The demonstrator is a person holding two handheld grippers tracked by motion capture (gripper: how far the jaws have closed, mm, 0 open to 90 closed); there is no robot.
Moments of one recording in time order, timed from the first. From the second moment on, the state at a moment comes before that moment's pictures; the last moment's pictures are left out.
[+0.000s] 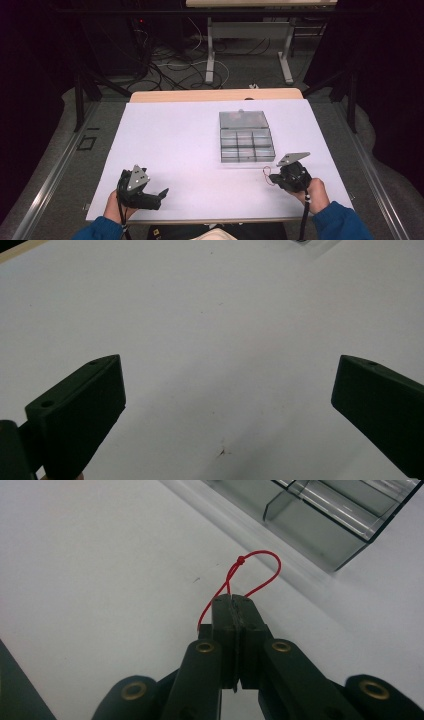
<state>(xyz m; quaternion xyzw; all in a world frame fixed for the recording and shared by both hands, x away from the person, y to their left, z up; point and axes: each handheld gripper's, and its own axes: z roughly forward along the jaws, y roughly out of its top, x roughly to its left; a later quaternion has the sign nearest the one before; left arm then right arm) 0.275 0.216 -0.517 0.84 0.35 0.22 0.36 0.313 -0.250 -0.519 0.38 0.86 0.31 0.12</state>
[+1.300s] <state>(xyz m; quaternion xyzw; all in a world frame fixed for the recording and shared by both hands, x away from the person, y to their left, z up) 0.275 0.217 -0.517 0.84 0.35 0.23 0.35 0.315 -0.253 -0.501 0.38 0.84 0.35 0.17</state>
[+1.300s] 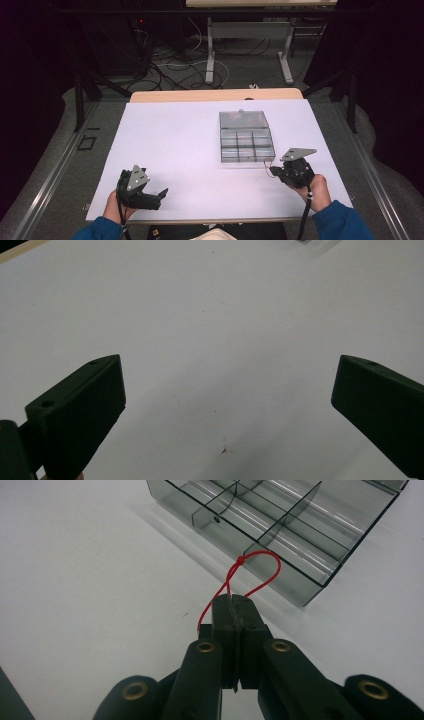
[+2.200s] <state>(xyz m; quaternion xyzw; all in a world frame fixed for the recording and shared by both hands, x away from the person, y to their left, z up) 0.274 0.218 -0.516 0.84 0.35 0.23 0.35 0.335 -0.253 -0.491 0.38 0.83 0.36 0.19</state>
